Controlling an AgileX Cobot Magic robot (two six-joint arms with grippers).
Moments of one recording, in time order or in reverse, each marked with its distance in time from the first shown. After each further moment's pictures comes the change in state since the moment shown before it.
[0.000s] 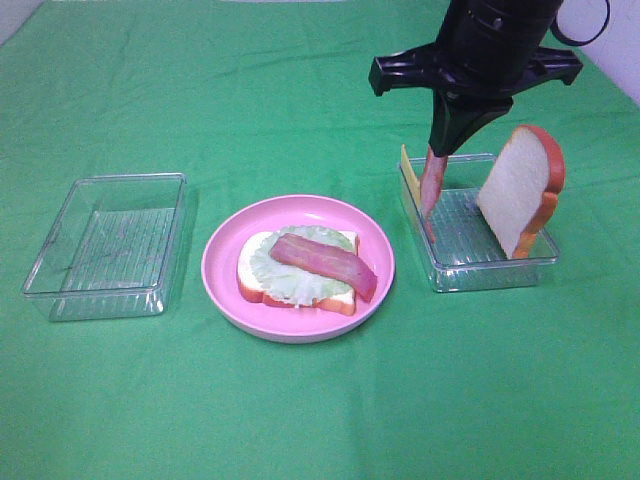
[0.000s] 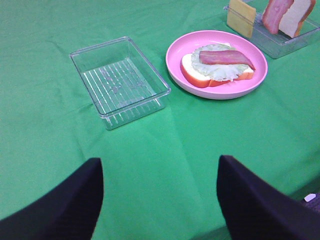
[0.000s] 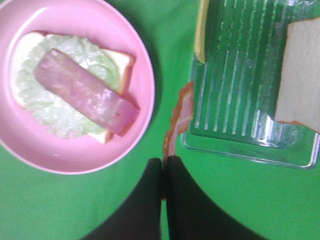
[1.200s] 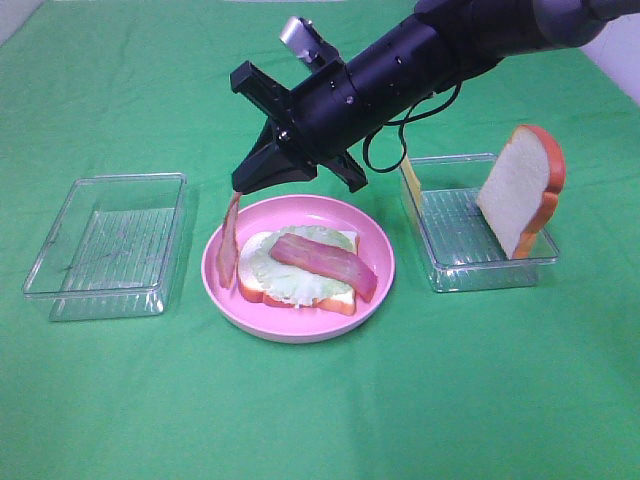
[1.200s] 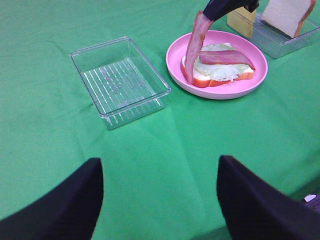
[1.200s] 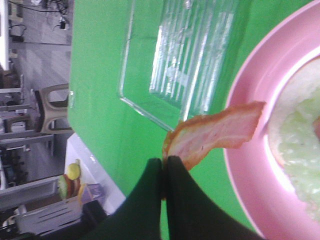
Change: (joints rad) left arm 0.000 0.000 0.000 0.000 0.000 0.000; right arm 0.000 0.319 0.000 1.008 -0.202 -0.559
